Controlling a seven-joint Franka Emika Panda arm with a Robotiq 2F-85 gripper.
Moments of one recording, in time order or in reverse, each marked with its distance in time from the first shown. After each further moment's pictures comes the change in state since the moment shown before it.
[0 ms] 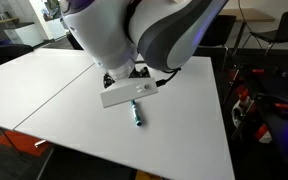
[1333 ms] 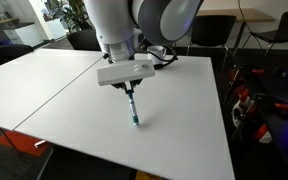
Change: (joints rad) arm -0.328 -0.061 0.271 -0.075 0.042 0.160 -0.100
